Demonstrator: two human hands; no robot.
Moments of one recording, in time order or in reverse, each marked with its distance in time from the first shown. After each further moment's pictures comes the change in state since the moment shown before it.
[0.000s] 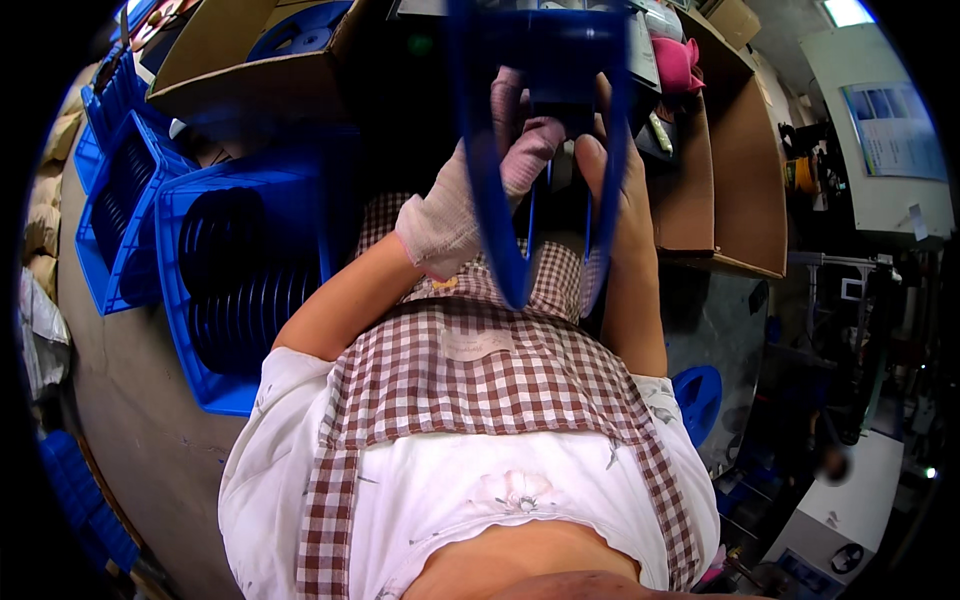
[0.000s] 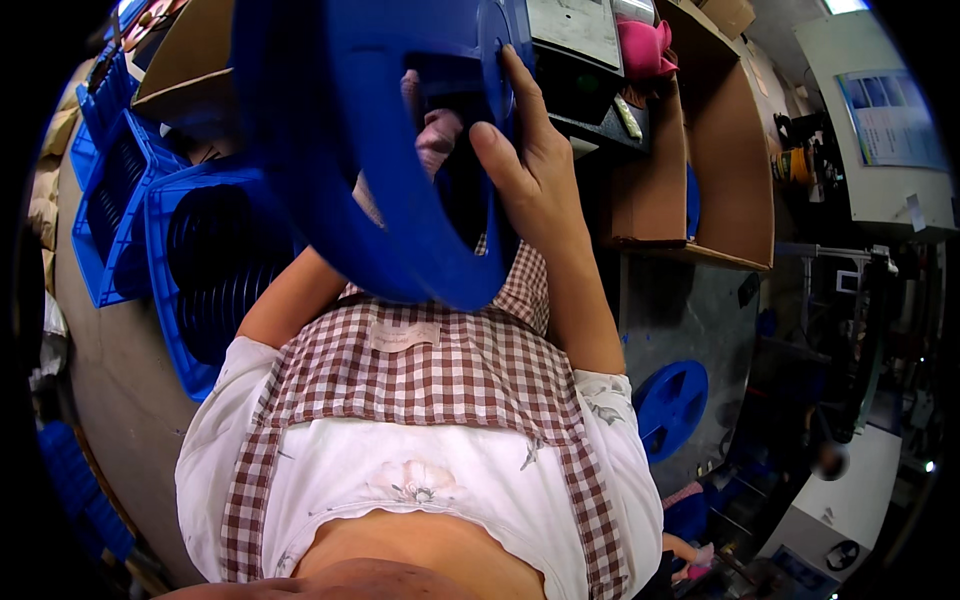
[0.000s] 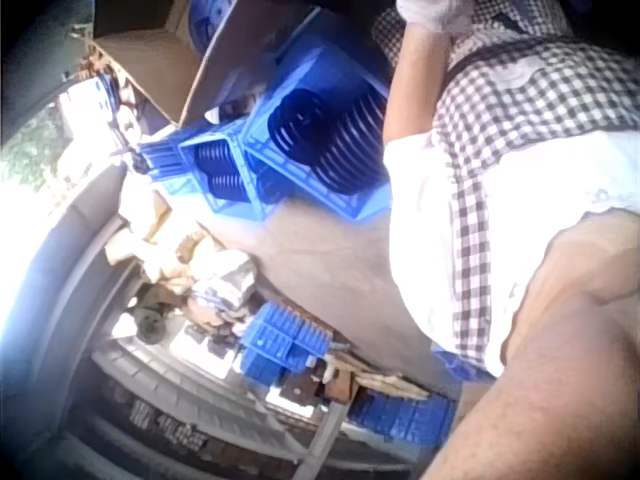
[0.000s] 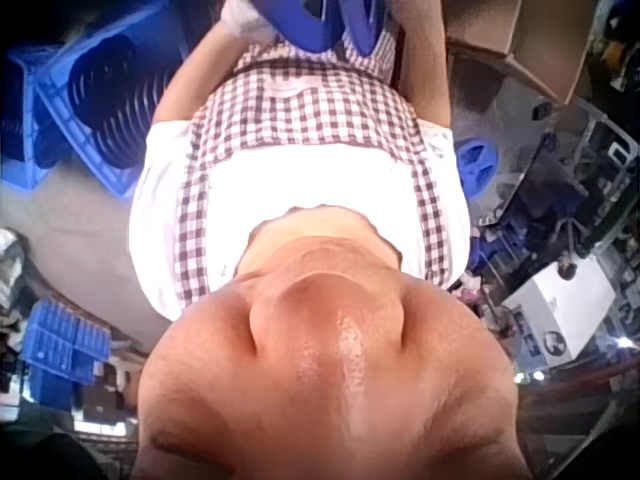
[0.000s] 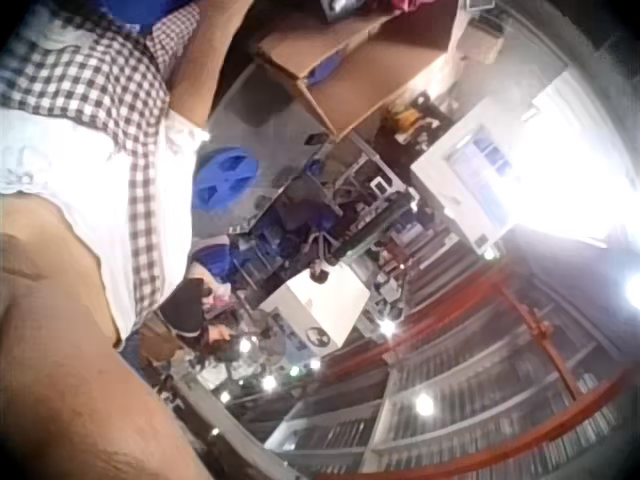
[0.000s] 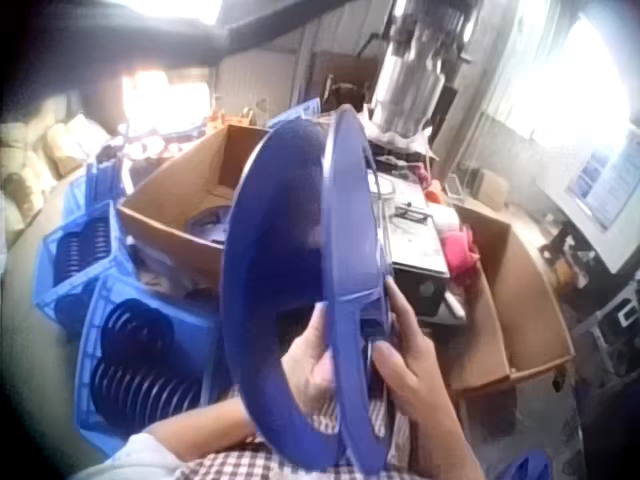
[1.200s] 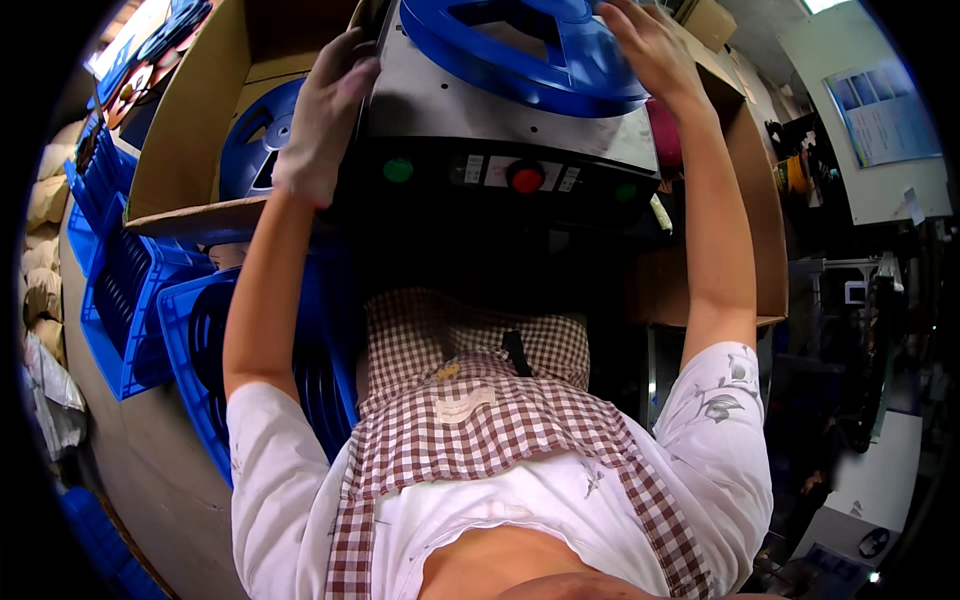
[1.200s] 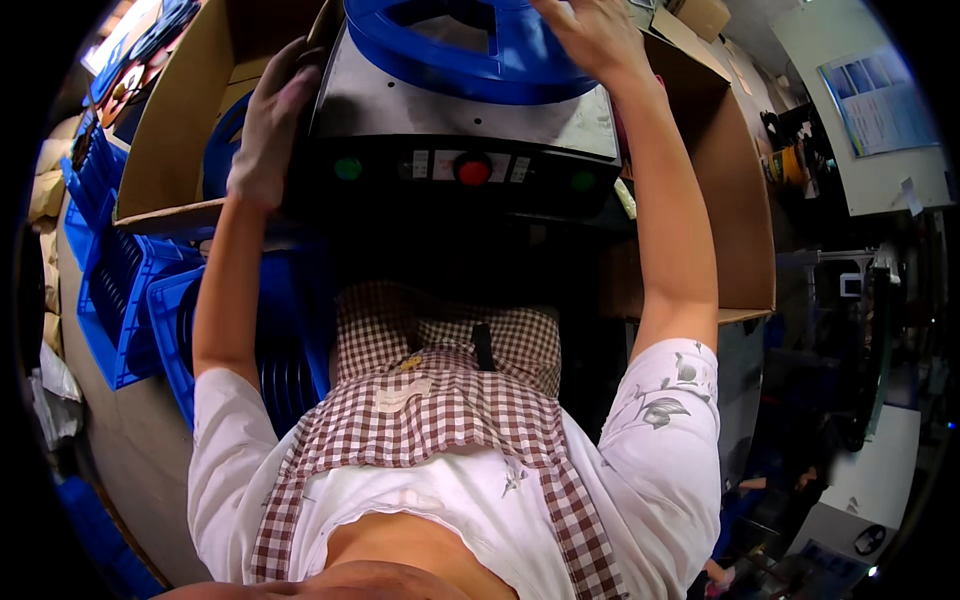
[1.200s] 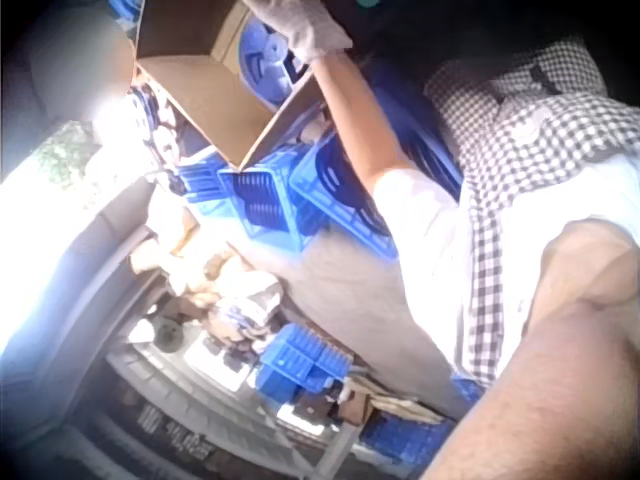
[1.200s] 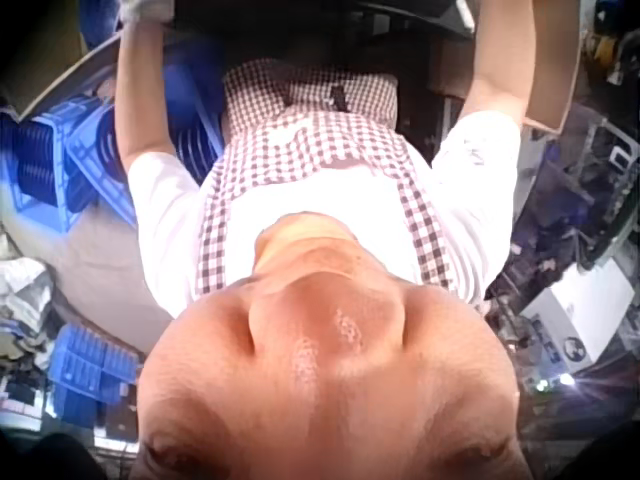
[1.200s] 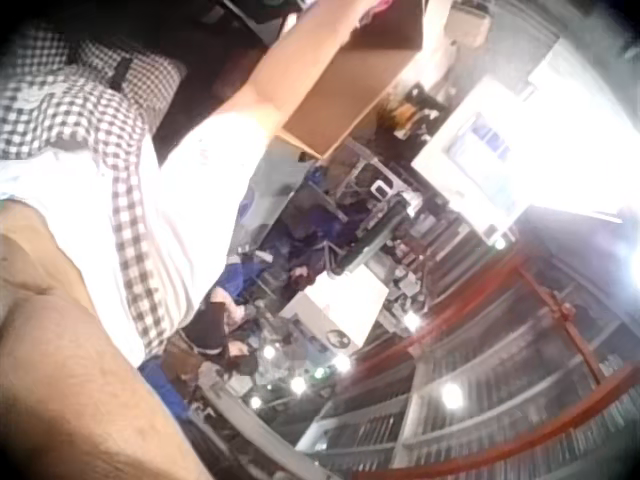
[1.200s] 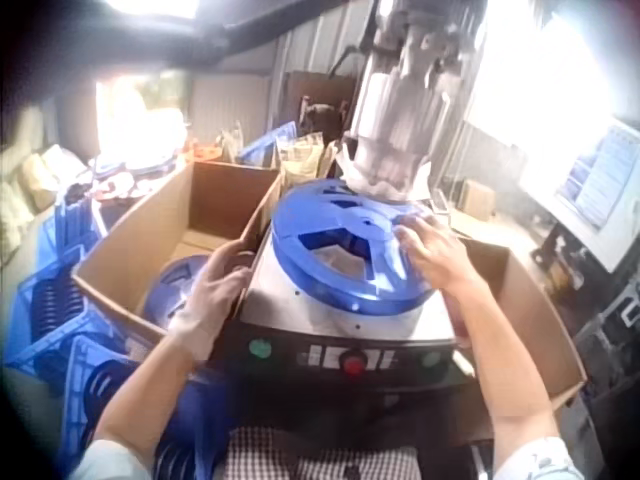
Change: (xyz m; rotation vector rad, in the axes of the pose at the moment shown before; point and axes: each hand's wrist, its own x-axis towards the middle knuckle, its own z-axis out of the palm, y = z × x) left_hand 0.168 -0.050 -0.169 0.146 0.183 -0.076; right_hand 0.259 0.072 -0.109 -1.064 -0.035 -0.191
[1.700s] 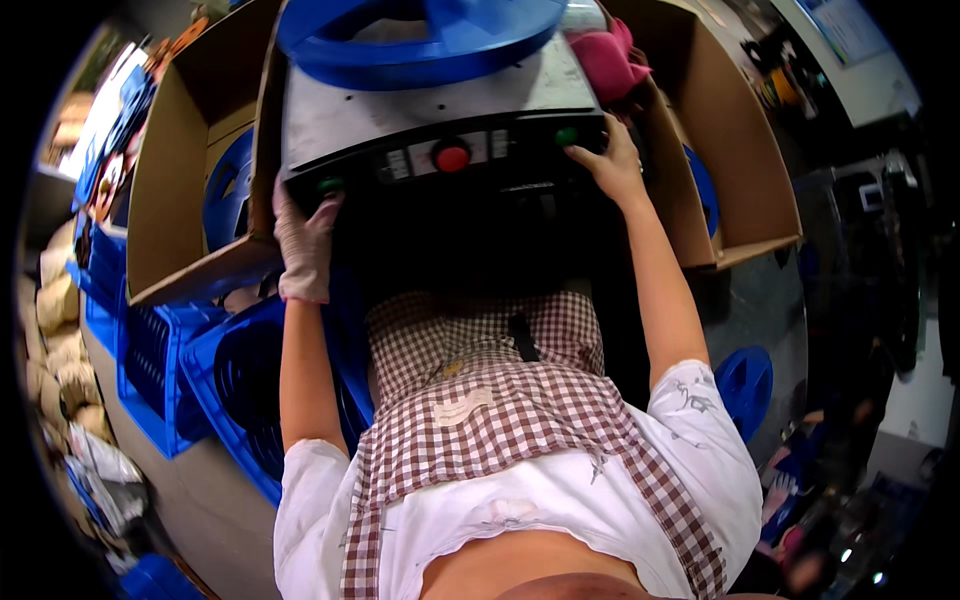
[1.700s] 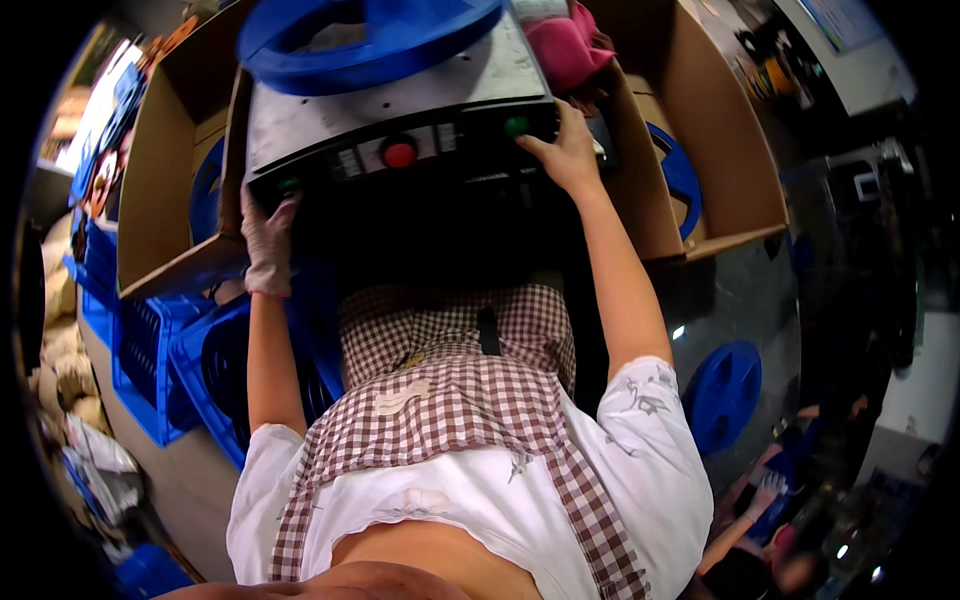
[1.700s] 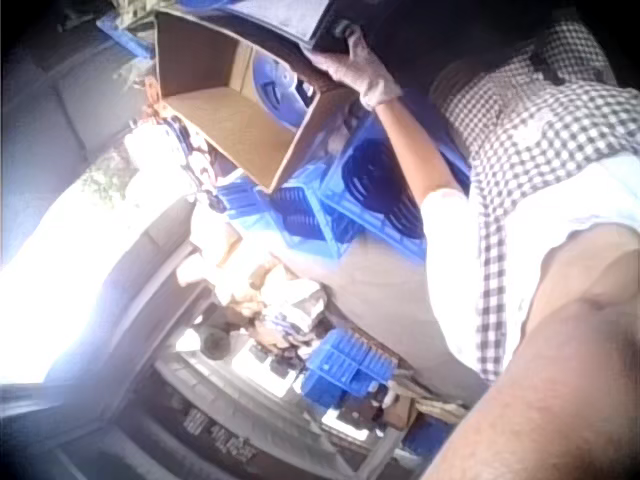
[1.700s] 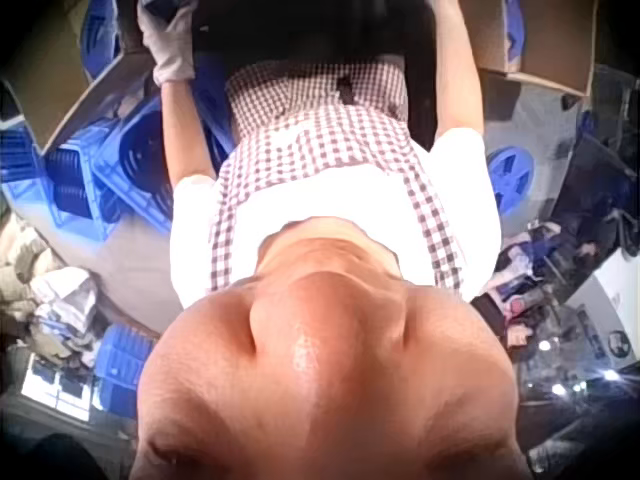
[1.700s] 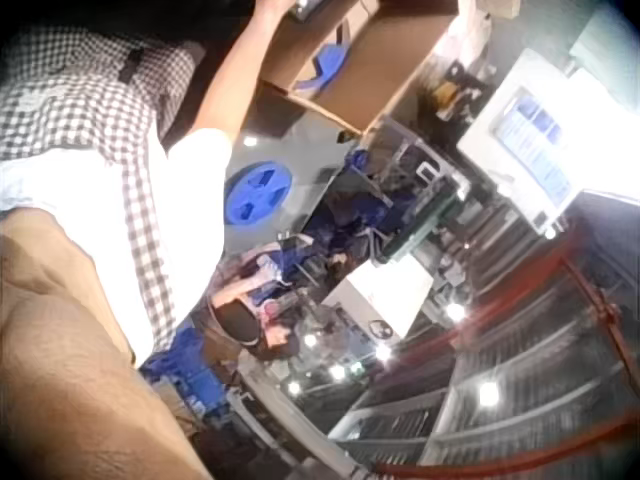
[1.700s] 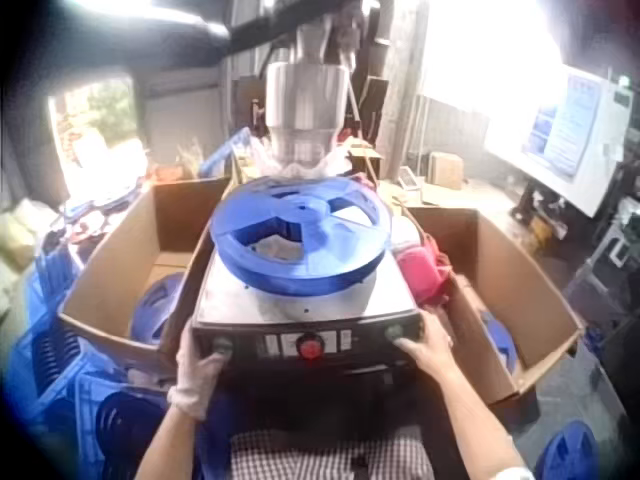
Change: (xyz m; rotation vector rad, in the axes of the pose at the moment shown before) left_hand -0.084 -0.107 -0.015 0.598 0.162 0.161; right_hand -0.221 0.042 0.086 0.527 0.177 0.528
